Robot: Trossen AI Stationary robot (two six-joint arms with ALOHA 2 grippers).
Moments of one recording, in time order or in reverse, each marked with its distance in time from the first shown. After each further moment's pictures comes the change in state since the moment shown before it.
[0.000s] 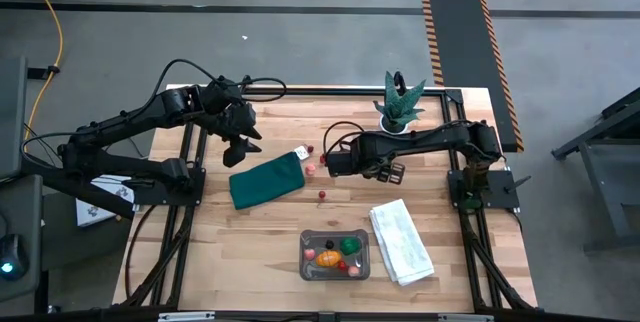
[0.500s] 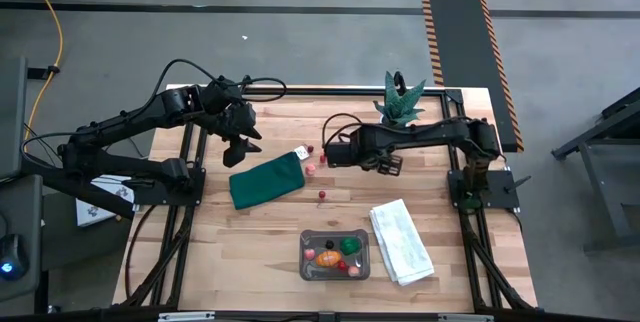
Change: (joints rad) left arm 0.000 0.000 0.000 0.000 0.000 0.003; right arm -0.046 0.000 0.000 0.026 0.043 -0.076
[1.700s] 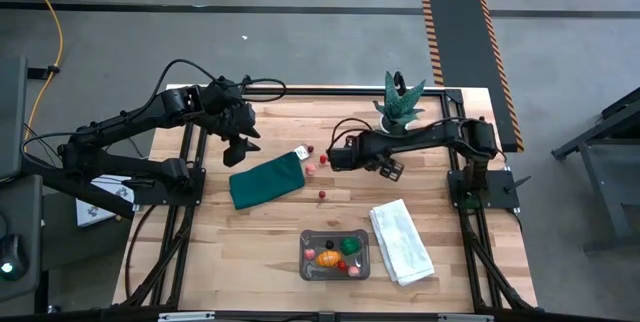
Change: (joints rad) left arm 0.000 0.000 0.000 -0.018 -0.042 -0.002; right arm -0.038 0.016 -0.198 0.117 0.086 0.218
